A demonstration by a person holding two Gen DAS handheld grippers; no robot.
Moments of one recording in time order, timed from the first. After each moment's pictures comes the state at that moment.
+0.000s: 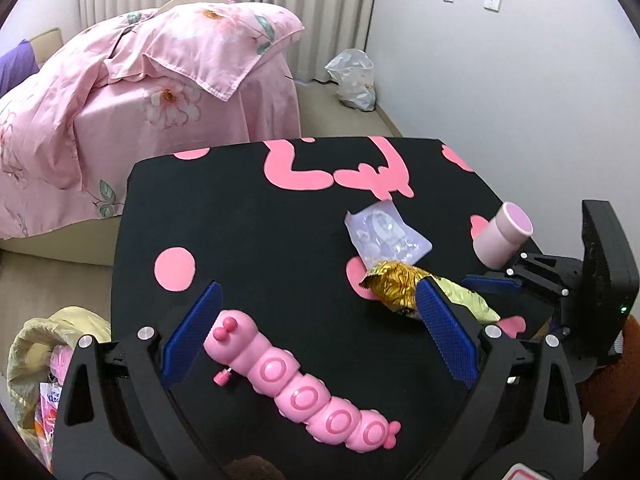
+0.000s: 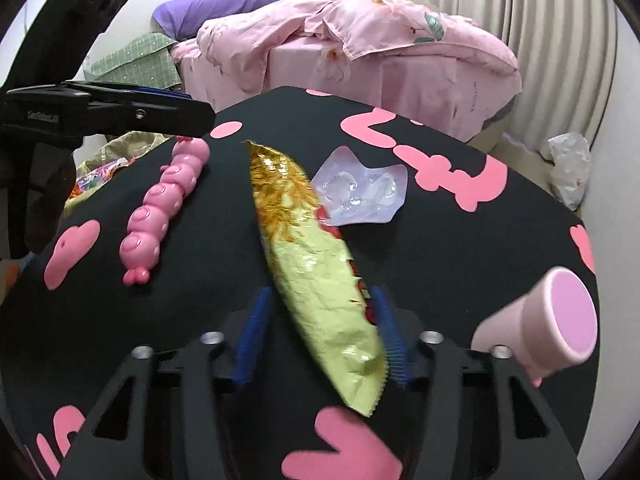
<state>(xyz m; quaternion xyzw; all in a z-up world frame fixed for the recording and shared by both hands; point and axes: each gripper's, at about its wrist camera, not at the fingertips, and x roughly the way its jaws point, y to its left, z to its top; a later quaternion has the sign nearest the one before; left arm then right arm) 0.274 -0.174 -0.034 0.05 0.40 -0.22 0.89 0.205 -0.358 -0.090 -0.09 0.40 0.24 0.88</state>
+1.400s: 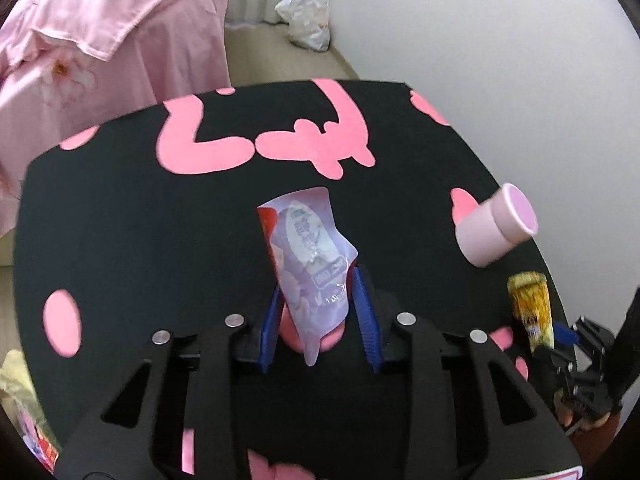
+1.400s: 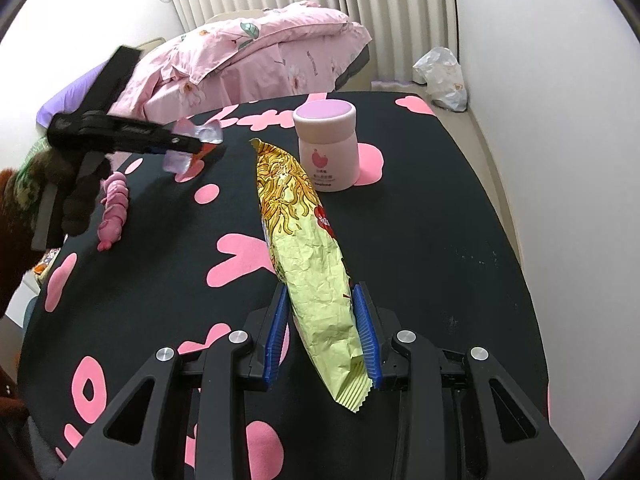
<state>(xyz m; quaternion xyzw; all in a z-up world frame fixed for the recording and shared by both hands) 0.331 -0.236 -0.072 0.07 0.49 -0.29 0.82 0.084 -0.465 -0.096 0.09 0.41 0.04 0.91</state>
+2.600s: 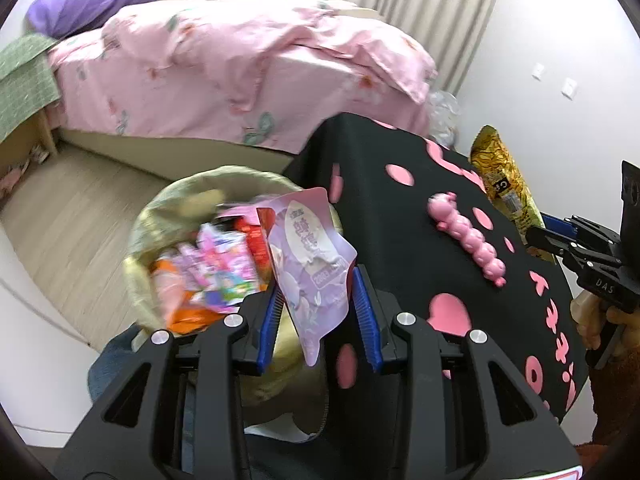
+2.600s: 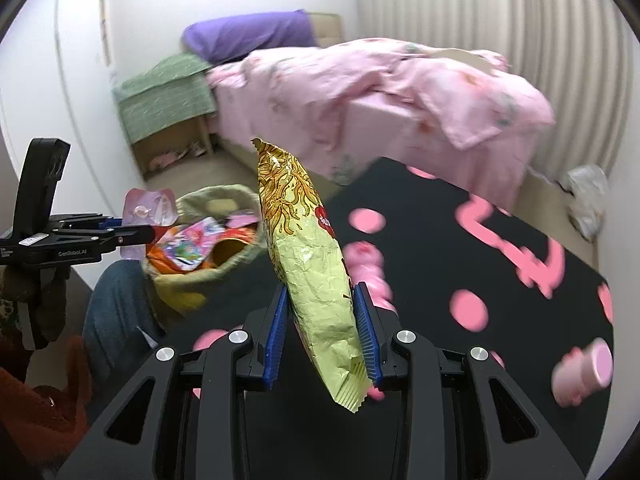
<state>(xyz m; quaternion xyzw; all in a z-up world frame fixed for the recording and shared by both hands) 0.136 0.078 -0.028 -0.08 0.40 -0.08 0.91 0.153 -0.201 0.005 -0.08 0.36 0.29 0.88</state>
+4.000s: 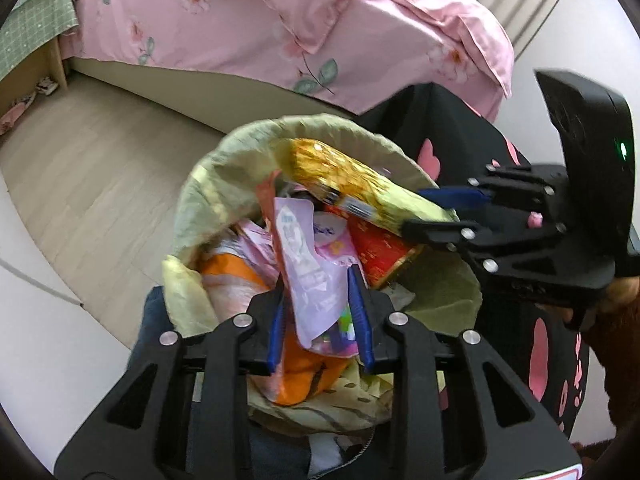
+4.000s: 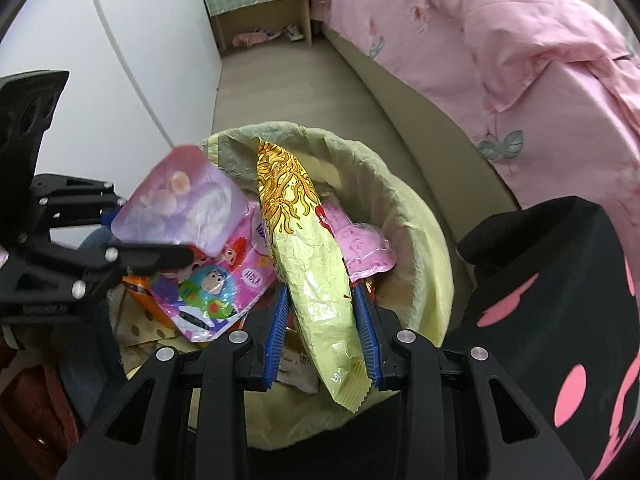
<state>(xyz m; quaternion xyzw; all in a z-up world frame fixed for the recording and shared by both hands) 0.199 0.160 -0.098 -0.14 0.48 -0.06 0.86 0.270 0.034 -0.087 -0.24 0.48 0.43 0.73</state>
